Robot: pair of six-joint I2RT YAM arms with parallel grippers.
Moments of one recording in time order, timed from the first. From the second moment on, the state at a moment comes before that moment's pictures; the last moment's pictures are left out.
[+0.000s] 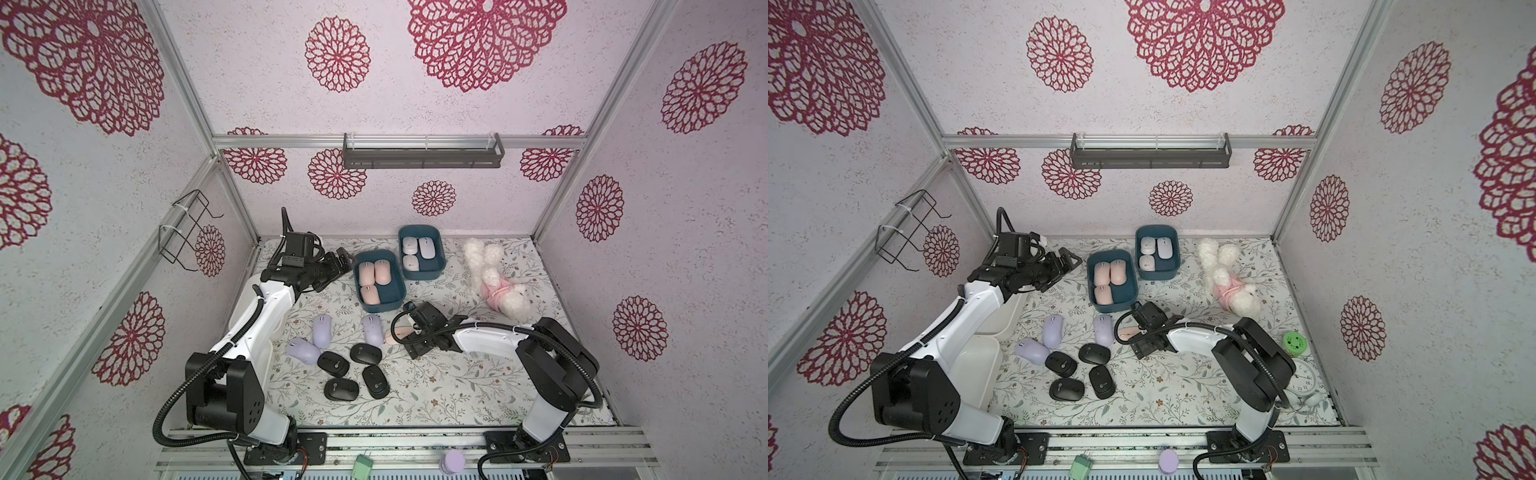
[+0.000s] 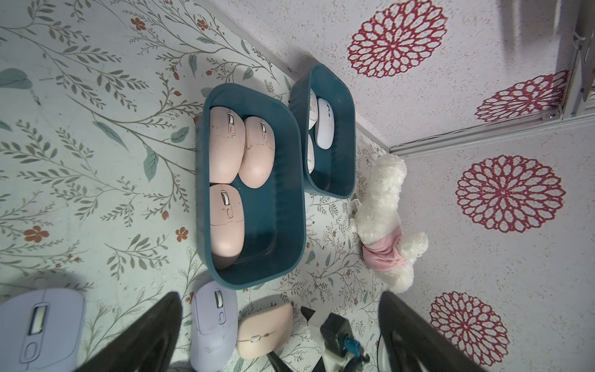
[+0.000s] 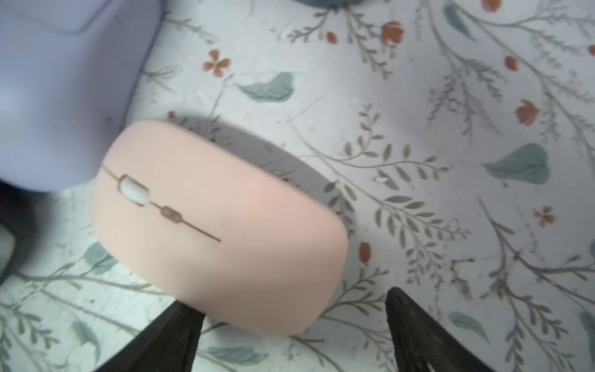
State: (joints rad) left arm -0.17 1.52 1.29 -0.49 0.37 -0.68; right arm 0.78 1.73 0.95 -0.29 0.10 0.19
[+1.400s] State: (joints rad) left arm -0.17 1.52 1.29 -0.50 0.36 -0.67; right arm 0.67 1.74 1.09 -0.41 0.09 0.36
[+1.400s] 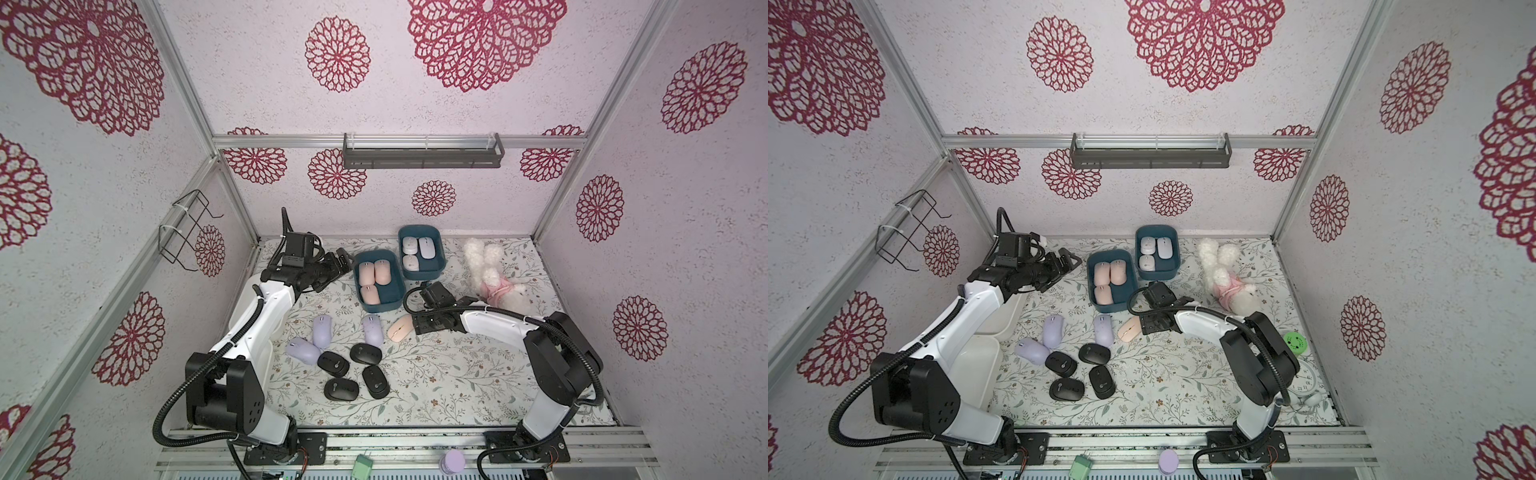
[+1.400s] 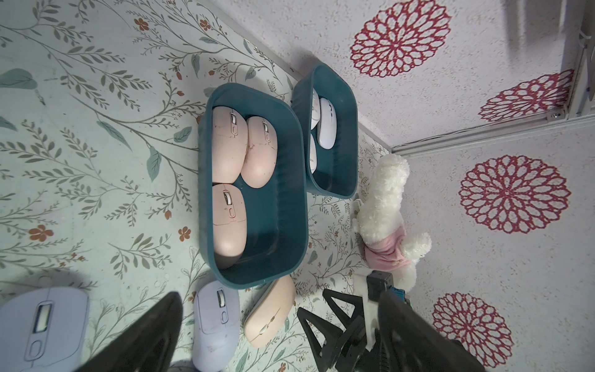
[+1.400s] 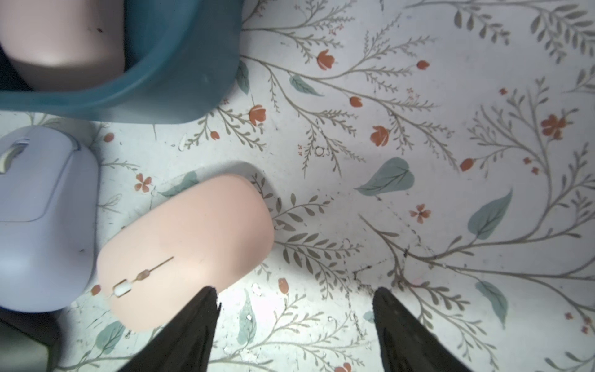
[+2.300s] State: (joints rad) left arm -0.16 1.52 1.29 -0.51 0.36 -0.66; right arm 0.69 1.81 1.15 -0.54 0.04 0.18
